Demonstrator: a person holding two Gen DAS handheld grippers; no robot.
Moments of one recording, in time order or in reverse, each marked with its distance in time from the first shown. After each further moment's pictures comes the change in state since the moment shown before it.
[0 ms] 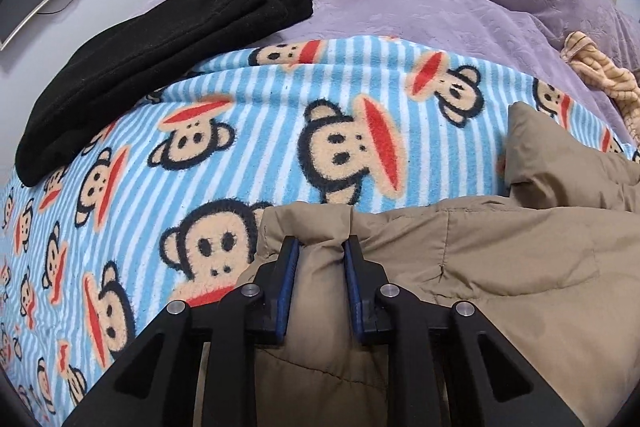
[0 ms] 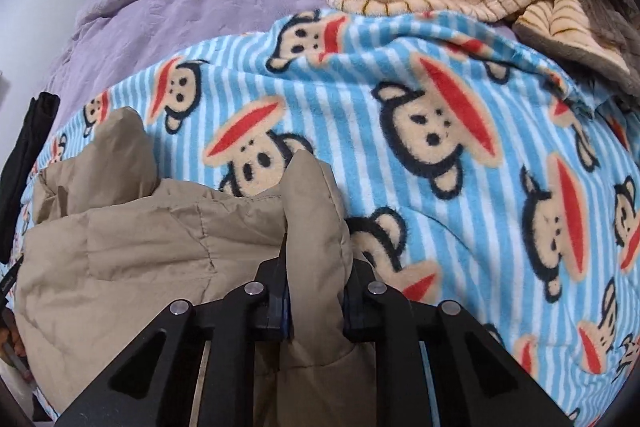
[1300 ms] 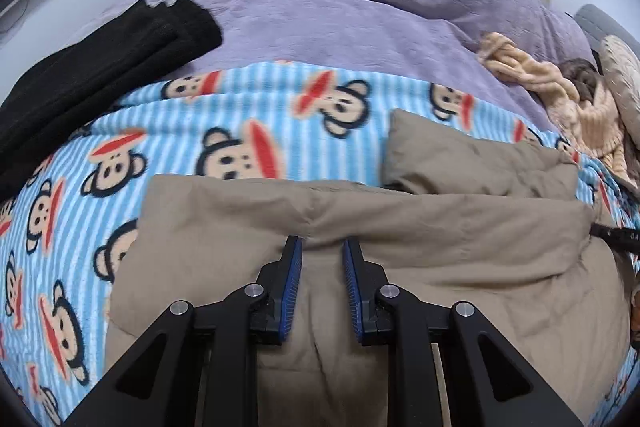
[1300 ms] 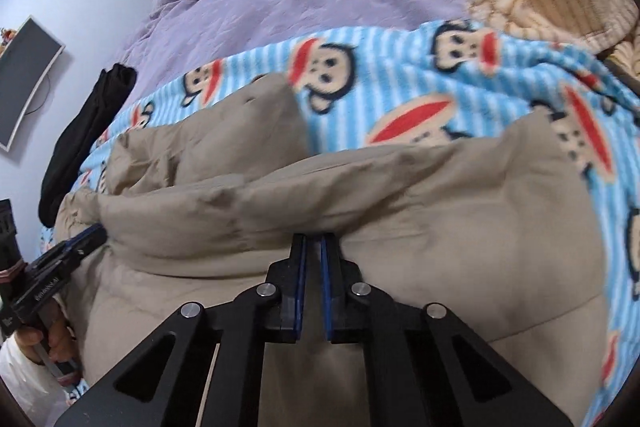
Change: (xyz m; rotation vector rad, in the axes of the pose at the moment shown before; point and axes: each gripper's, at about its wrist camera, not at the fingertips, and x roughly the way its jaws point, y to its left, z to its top) left arm -0.021 -0.026 0.000 0.061 -0.033 -0.297; right arm -0.024 0.052 -0.013 -0.085 -0.057 0.171
